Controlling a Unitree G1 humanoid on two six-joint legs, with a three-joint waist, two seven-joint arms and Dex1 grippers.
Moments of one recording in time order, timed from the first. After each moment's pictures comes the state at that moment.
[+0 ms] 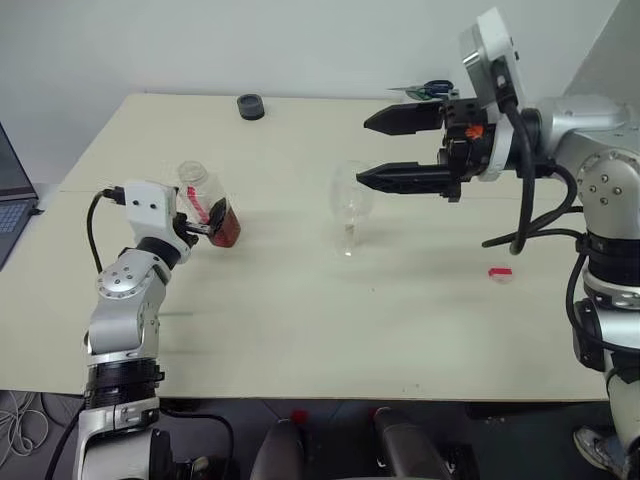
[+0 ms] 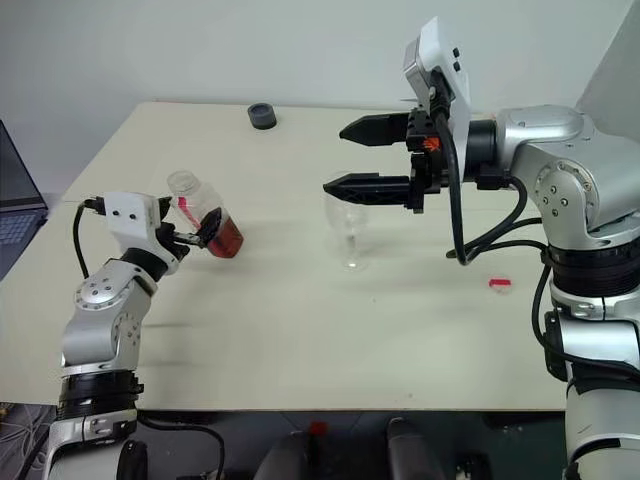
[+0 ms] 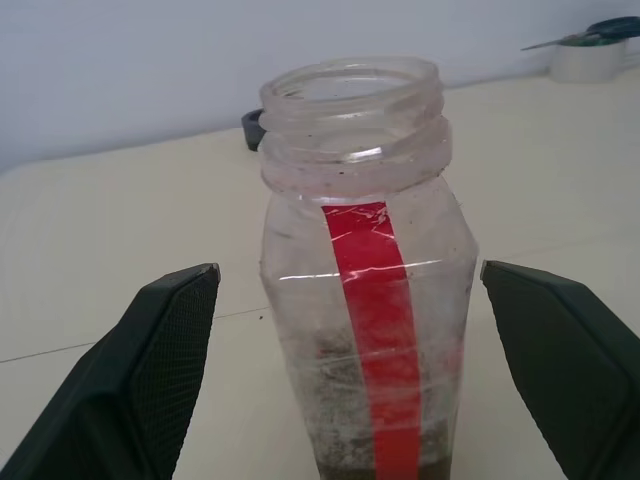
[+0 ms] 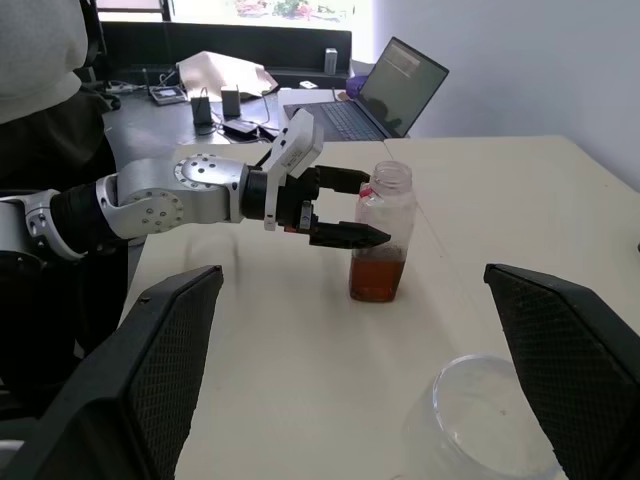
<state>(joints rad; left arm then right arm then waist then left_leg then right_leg) -0.44 0.50 0.27 0.14 -0.24 0.23 -0.39 -1.11 -0.65 0.06 -0.11 0.65 0.92 1.06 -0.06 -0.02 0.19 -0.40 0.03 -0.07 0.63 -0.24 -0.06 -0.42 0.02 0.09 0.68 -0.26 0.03</state>
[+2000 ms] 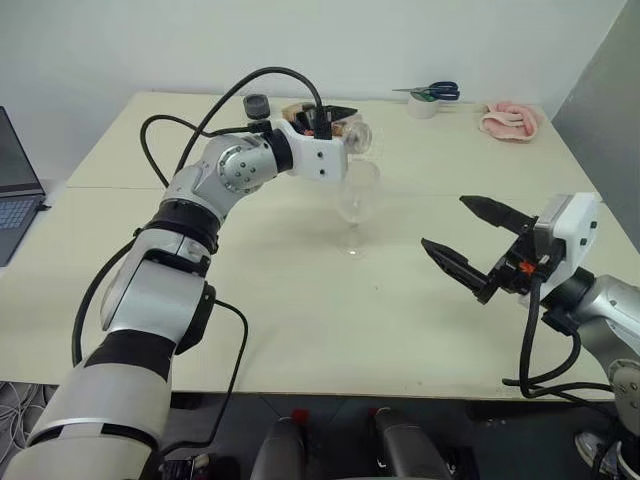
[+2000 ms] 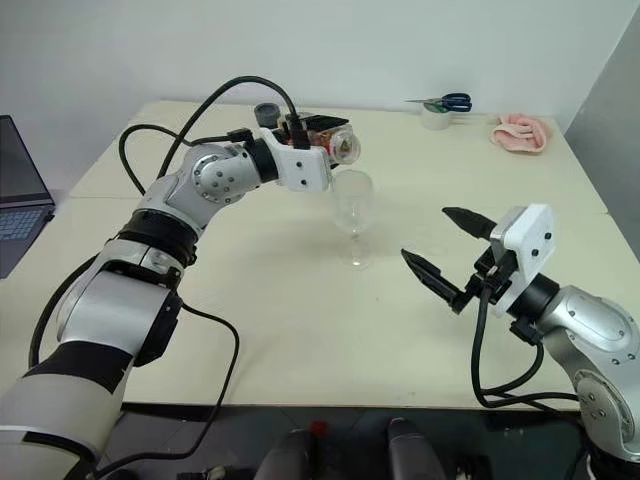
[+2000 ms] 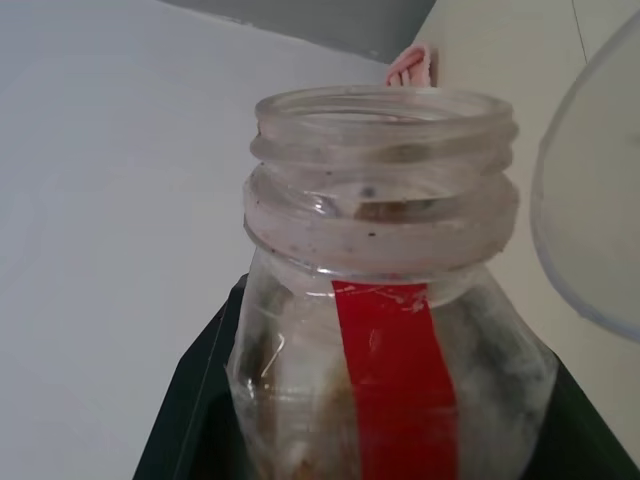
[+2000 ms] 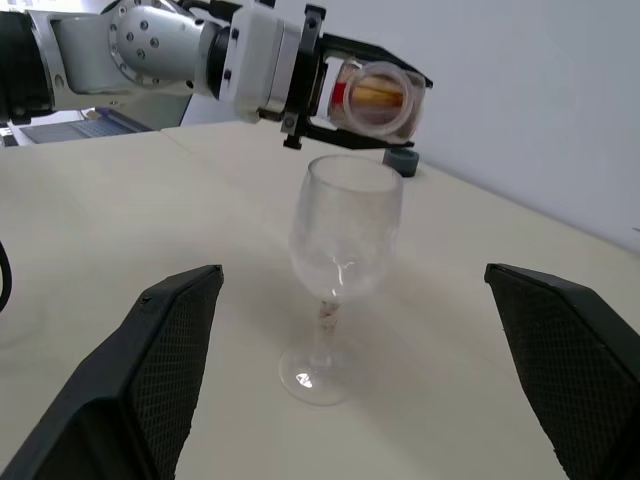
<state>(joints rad) -1.31 0.49 -0.38 1.06 0.54 -0.84 -0.34 -0.17 -0.63 -0.28 -0.77 0.67 0.67 0.54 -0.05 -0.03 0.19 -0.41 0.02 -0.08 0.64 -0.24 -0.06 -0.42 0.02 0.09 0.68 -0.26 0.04</state>
